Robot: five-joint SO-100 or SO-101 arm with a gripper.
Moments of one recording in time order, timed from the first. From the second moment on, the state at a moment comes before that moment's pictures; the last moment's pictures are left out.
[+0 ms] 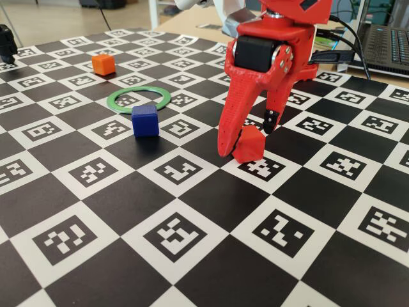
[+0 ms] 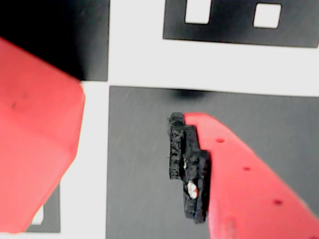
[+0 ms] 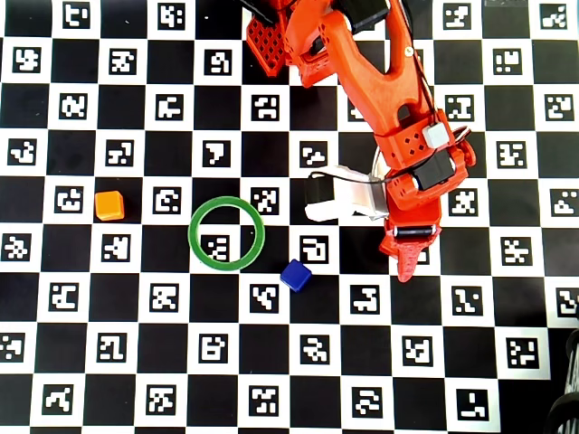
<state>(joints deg) -27.0 78.4 105.1 59.1 25.5</state>
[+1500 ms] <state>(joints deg) -23.8 75.0 99.4 55.4 43.1</state>
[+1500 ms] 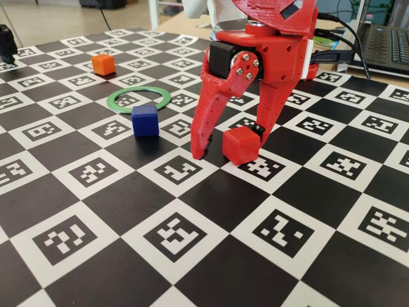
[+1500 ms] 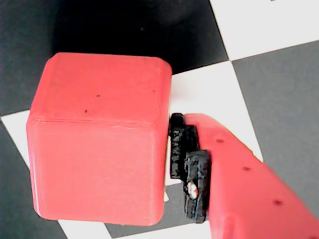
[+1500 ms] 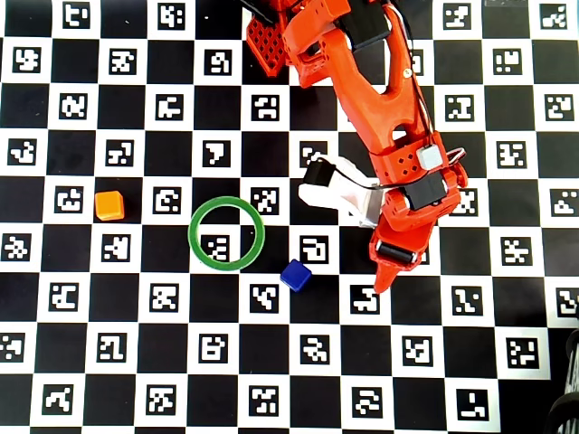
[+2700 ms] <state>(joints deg) 12.7 89.2 86.3 85.3 -16.6</state>
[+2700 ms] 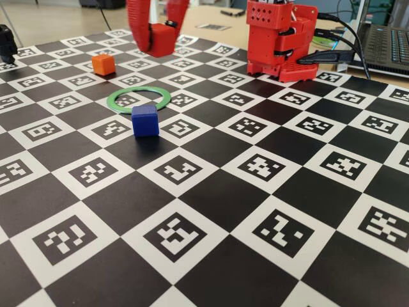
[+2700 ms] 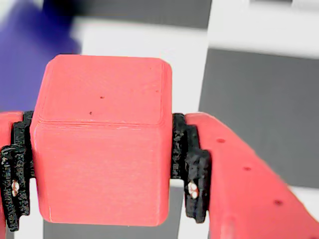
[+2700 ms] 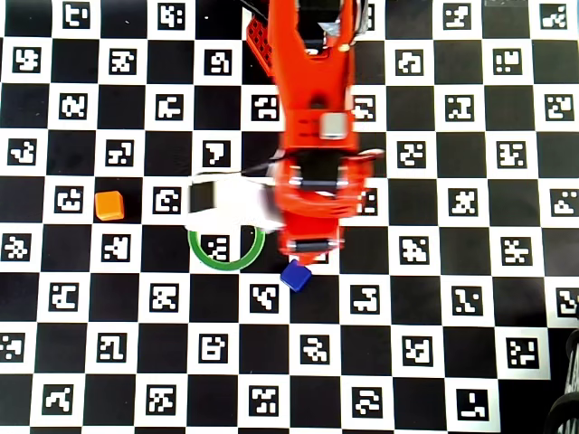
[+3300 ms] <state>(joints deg) 25.3 87.5 99.6 68.2 -29.2</state>
